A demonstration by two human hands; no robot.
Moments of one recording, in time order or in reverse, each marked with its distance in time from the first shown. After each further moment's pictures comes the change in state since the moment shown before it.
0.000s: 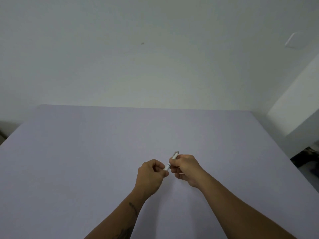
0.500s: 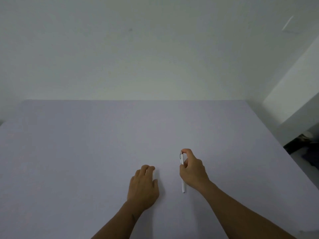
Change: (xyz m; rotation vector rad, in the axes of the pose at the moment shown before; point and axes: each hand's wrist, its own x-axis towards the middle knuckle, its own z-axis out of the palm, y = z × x) left_hand -0.005 -0.058 0.025 0.667 -0.058 0.235; right_hand 0.017 0.054 -0.037 -0.662 0.297 -0.328
